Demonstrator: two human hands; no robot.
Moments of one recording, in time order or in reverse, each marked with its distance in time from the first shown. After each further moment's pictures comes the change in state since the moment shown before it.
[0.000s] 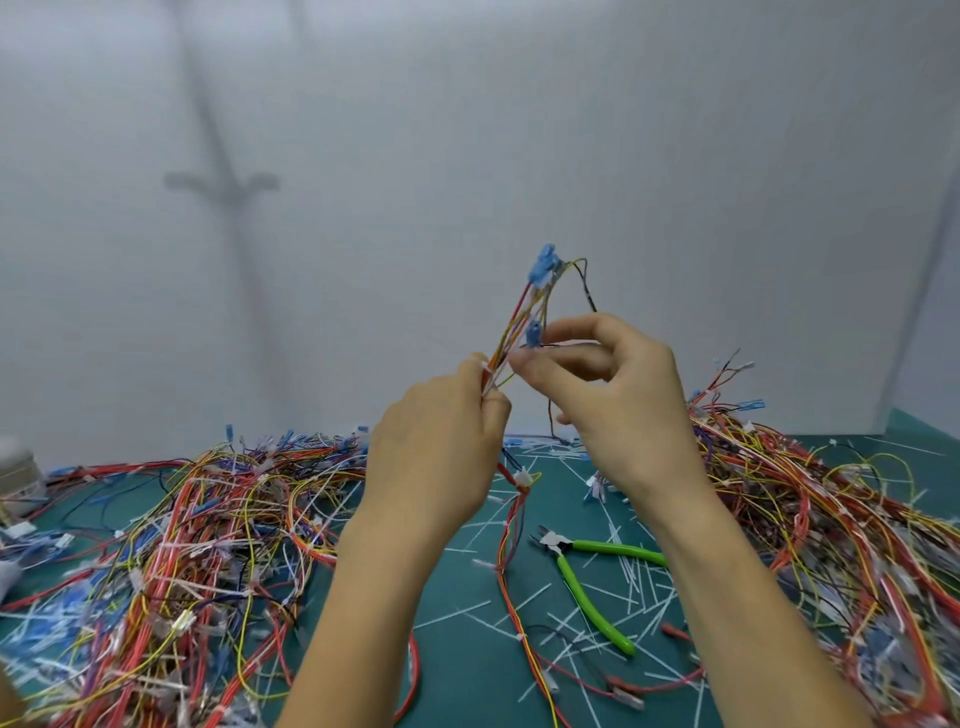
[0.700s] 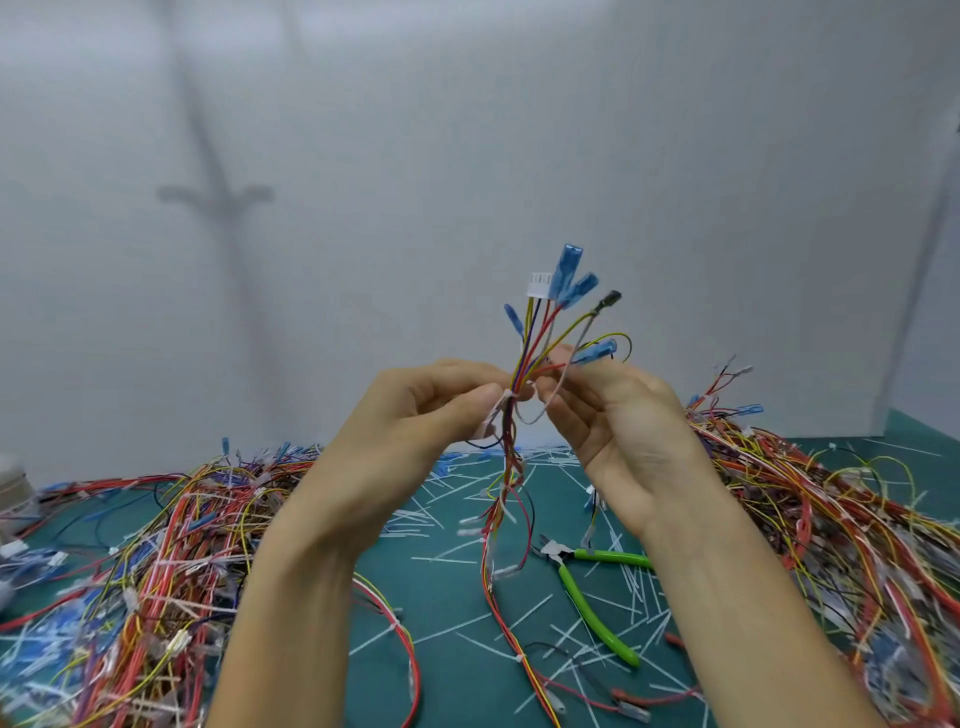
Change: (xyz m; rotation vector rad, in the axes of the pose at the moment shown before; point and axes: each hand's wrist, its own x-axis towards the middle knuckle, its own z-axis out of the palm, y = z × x) left_hand 0.002 -0.017 -0.030 -0.963 -0.301 -0.019; right_hand 0.004 0.000 0.001 0.839 0.032 0.440
